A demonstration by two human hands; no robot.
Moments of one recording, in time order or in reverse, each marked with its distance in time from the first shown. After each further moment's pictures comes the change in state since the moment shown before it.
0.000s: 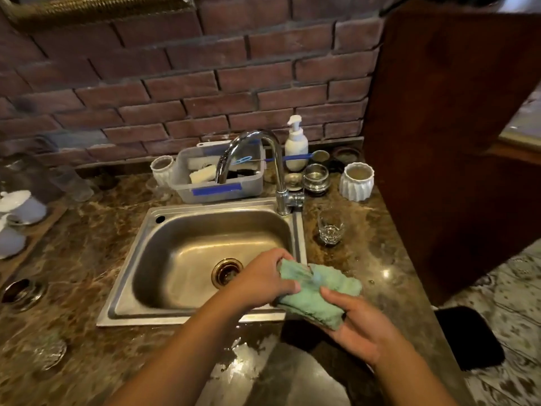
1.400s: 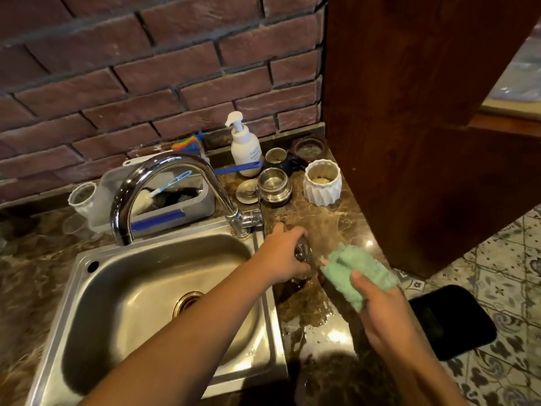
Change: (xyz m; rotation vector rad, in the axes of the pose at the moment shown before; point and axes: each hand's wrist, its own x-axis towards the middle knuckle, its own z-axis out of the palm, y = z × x) left_hand 0.204 0.057 0.047 0.660 -0.116 0.110; right_hand 0.061 -0.105 -0.069 -0.152 0.583 -0.485
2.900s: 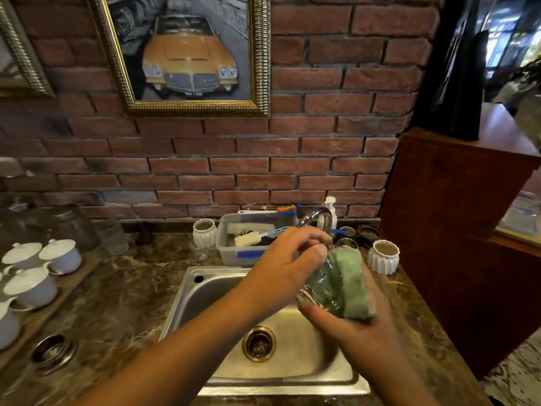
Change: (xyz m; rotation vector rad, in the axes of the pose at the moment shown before) left_hand -0.354 -0.071 -0.146 -0.649 0.482 0.432; right_hand -0.294 0.030 0.193 -0.676 -0.500 -0.948
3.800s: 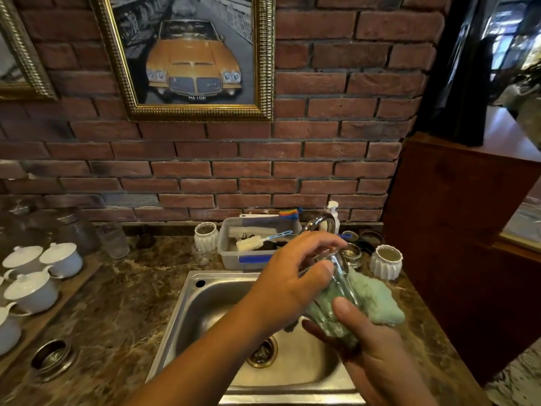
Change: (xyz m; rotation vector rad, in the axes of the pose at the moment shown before) left_hand -0.003 0.002 -0.005 -0.010 0.014 0.147; right_hand -0.004 -0.011 0.012 0.887 -0.029 0.384
